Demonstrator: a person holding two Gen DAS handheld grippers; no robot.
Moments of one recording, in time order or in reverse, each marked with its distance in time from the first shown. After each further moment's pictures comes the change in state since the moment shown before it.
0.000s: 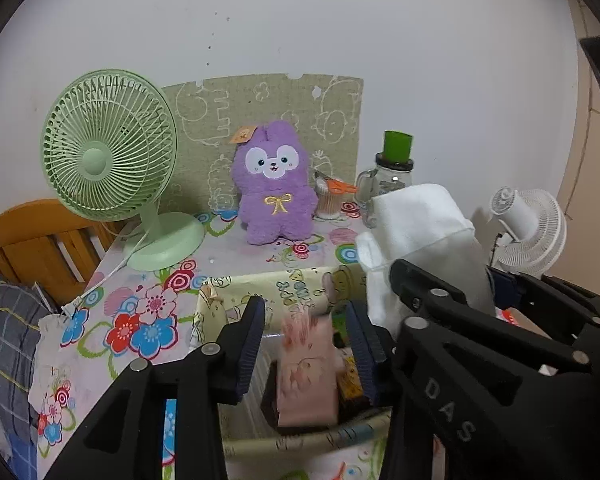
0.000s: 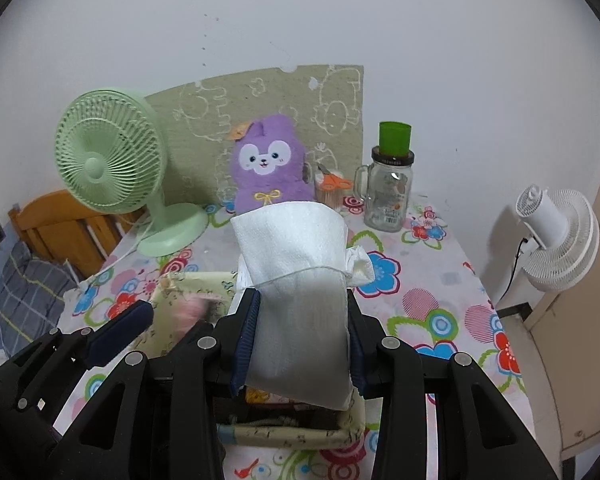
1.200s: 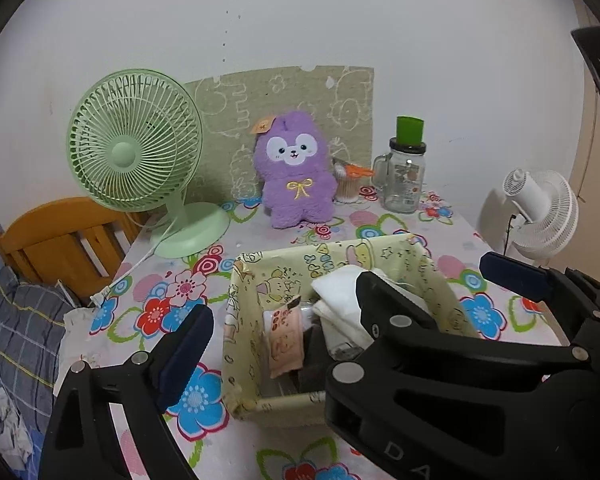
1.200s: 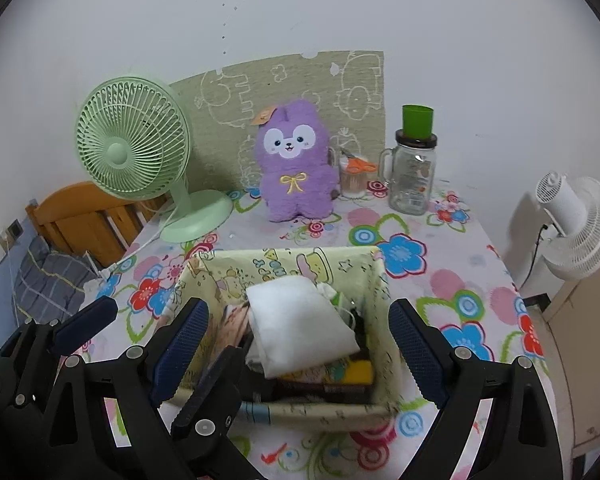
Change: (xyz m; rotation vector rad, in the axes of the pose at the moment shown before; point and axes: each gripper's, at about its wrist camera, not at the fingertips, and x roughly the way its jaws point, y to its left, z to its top) left arm -0.005 0.008 -0.012 0.035 0.044 0.087; right arm -0.011 0.012 -0.016 0.002 0.031 0.074
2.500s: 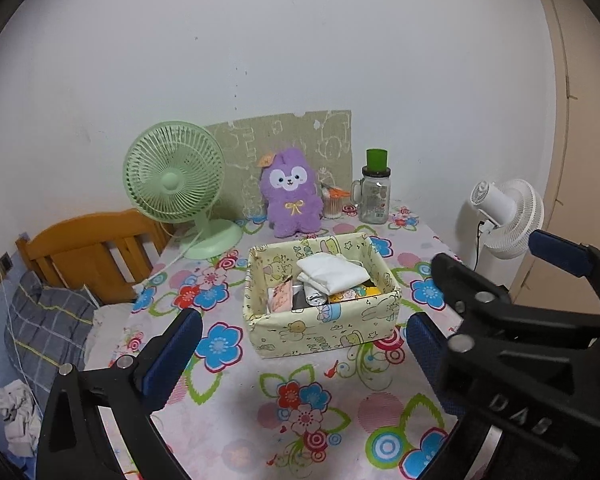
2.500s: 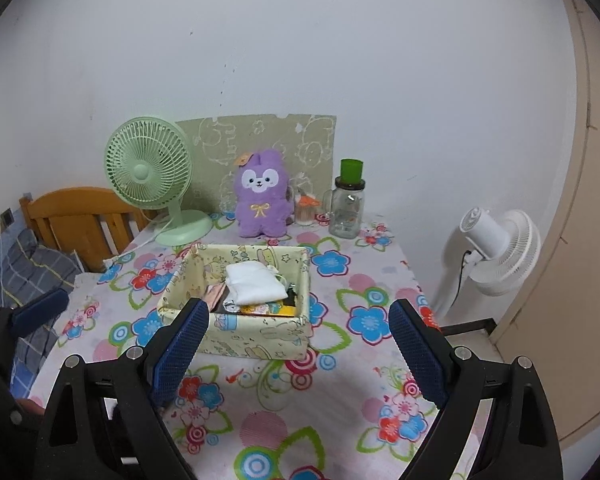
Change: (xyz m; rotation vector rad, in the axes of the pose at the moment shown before) left arm -0.143 -0.029 -0.042 0.011 -0.089 0.012; right arm -0.168 -0.009 -0.049 -0.071 -0.148 -0.138
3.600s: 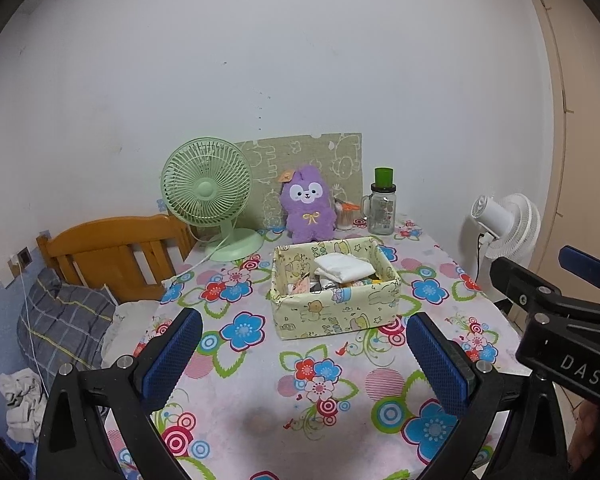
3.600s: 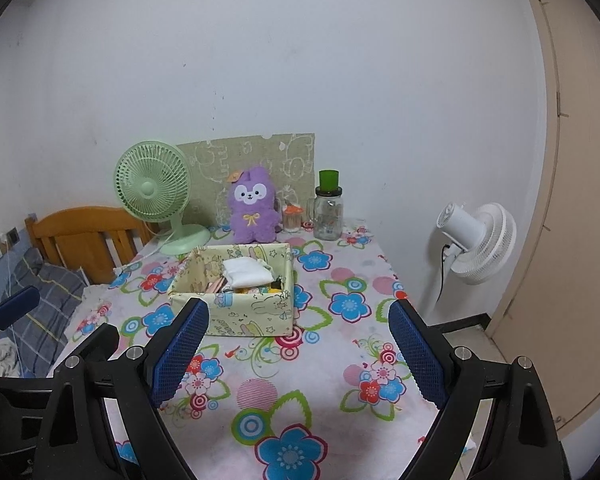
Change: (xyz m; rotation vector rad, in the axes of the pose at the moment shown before) left arm -0.076 0.009 -0.038 -0.012 -0.096 0.049; right arm -0.073 -0.025 -0.041 0.061 -0.073 -0.012
